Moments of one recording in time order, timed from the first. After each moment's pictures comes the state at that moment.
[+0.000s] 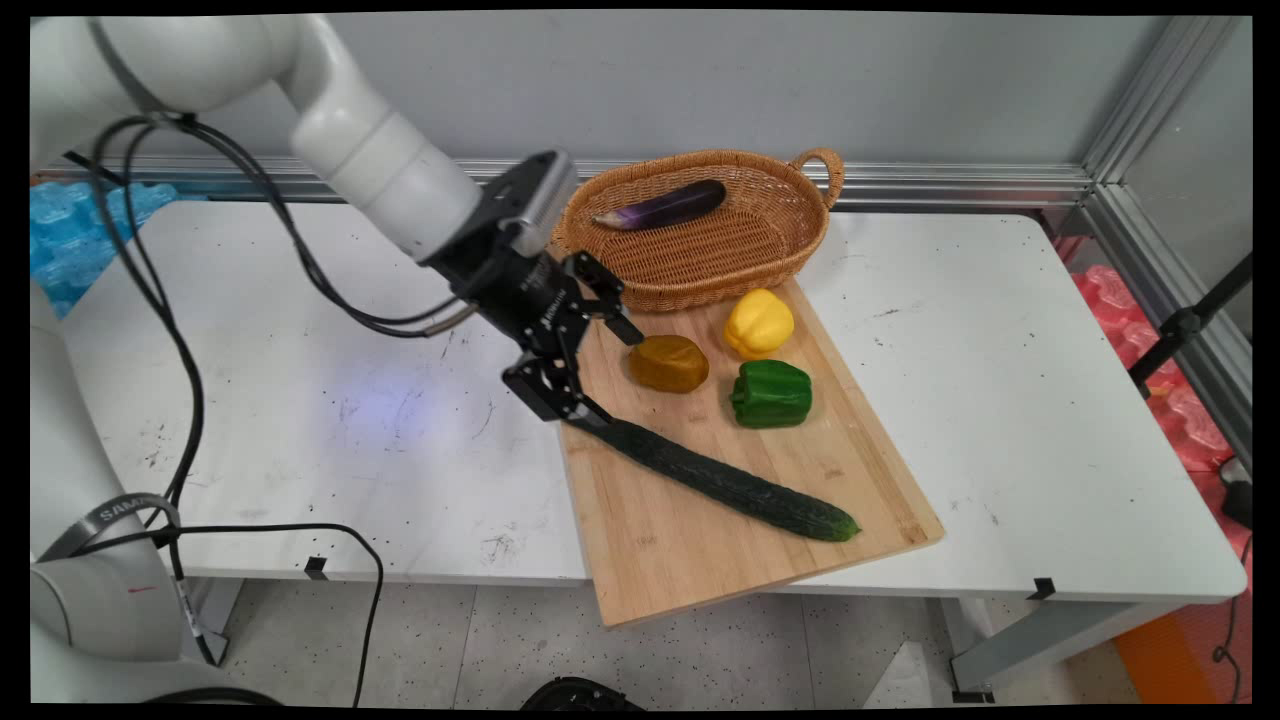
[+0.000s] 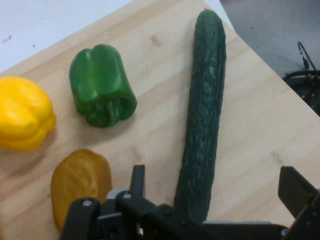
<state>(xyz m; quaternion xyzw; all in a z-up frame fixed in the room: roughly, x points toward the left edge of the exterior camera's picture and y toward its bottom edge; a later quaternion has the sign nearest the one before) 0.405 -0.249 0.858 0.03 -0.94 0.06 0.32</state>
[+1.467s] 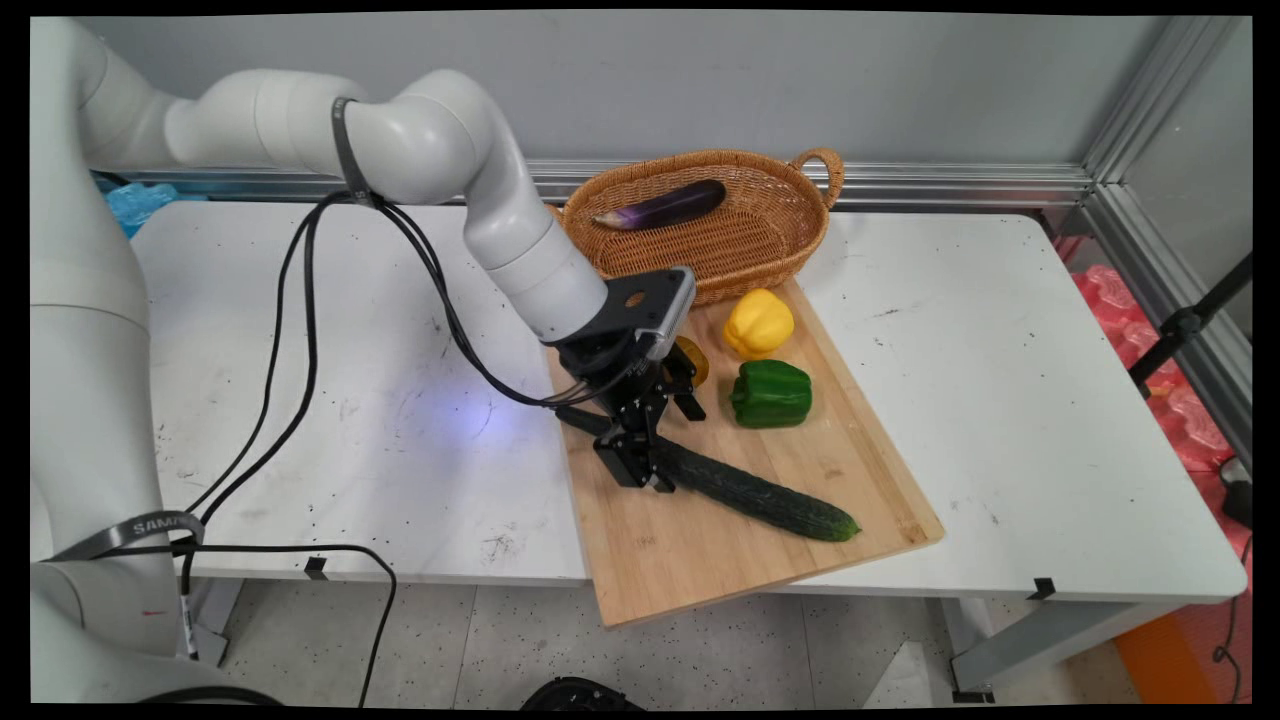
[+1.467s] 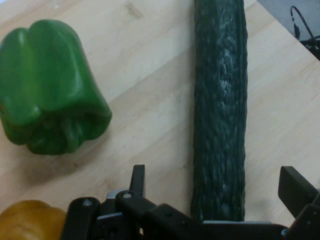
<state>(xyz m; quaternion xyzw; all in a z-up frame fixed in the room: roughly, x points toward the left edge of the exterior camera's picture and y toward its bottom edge) 0.326 -0.288 0.774 0.01 -0.96 0.01 0.28</state>
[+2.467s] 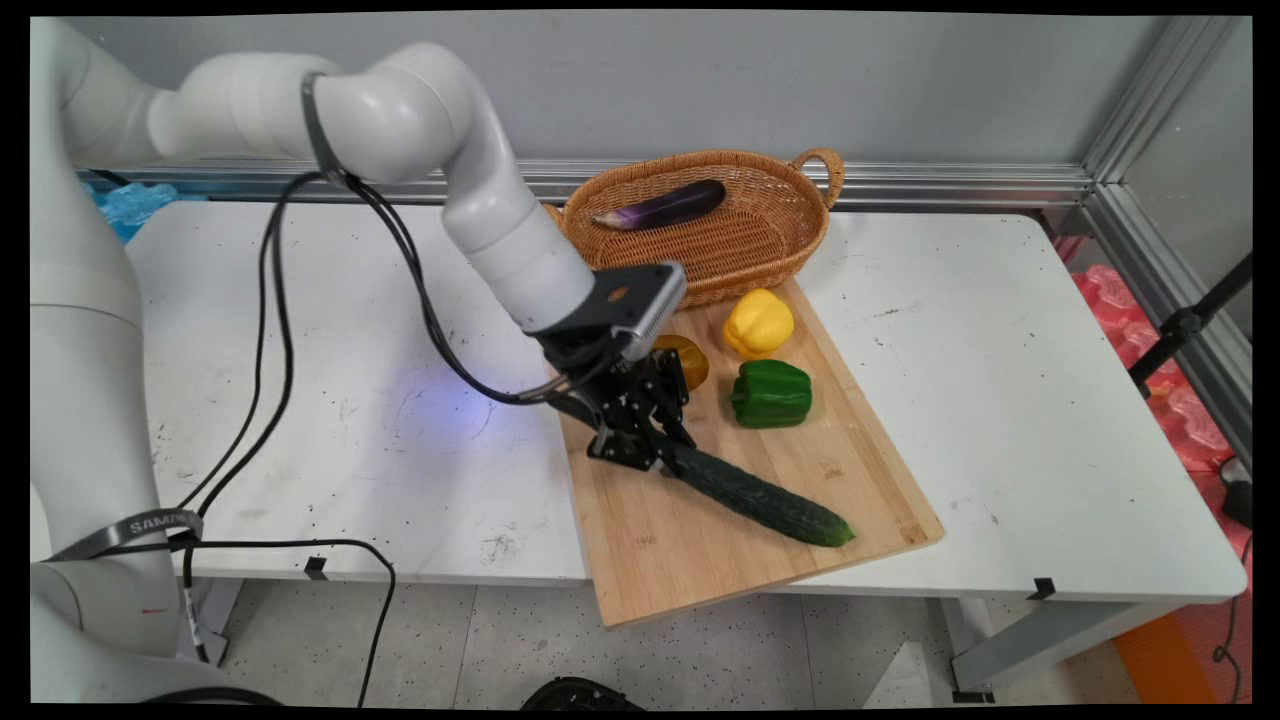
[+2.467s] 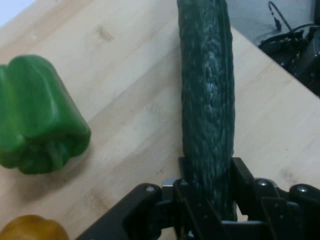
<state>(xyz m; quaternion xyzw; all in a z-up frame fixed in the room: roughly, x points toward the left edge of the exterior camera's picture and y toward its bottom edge) 0.332 -0.274 0.803 -0.04 -0.96 0.02 0.28</state>
